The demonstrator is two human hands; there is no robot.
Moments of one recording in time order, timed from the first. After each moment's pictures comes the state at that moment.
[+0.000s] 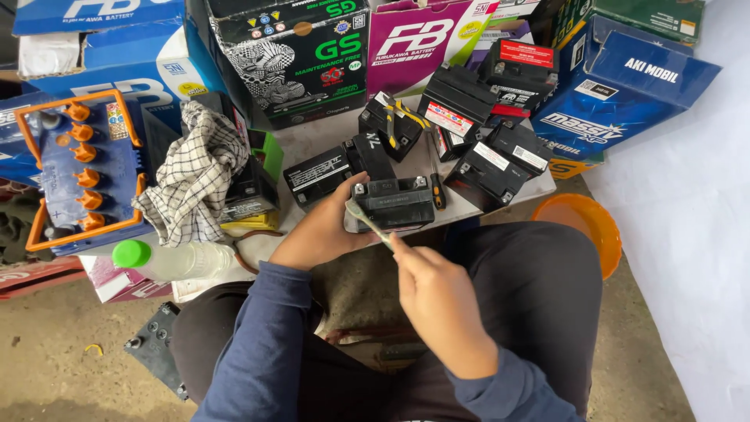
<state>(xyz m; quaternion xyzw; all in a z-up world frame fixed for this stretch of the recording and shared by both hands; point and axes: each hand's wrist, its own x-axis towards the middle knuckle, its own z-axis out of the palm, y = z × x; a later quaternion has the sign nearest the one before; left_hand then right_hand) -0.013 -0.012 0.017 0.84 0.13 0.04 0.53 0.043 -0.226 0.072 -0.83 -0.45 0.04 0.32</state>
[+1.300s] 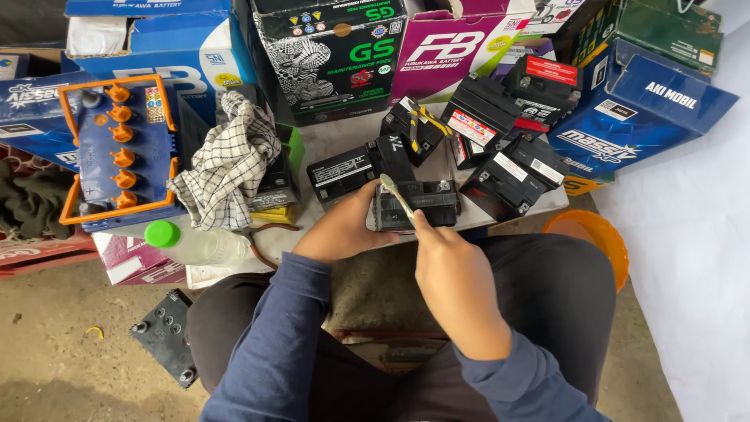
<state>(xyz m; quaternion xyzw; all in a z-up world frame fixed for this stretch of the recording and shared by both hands) -0.014 -0.020 0.066 0.82 0.19 -0.03 0.53 0.056 -0.203 0.098 -0.86 -0.48 0.02 0.17</state>
